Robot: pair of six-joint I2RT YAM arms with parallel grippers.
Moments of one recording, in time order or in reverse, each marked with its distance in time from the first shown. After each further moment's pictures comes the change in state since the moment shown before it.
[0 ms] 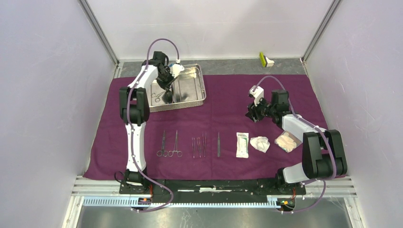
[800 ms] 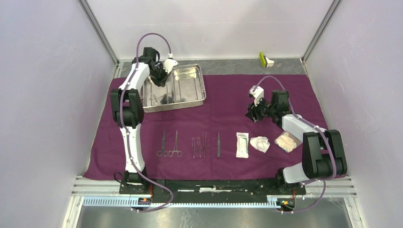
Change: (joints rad) left arm 0.059 -0.104 -0.037 -0.032 0.097 0.000; right arm 0.000 0.002 0.000 0.000 0.000 0.005
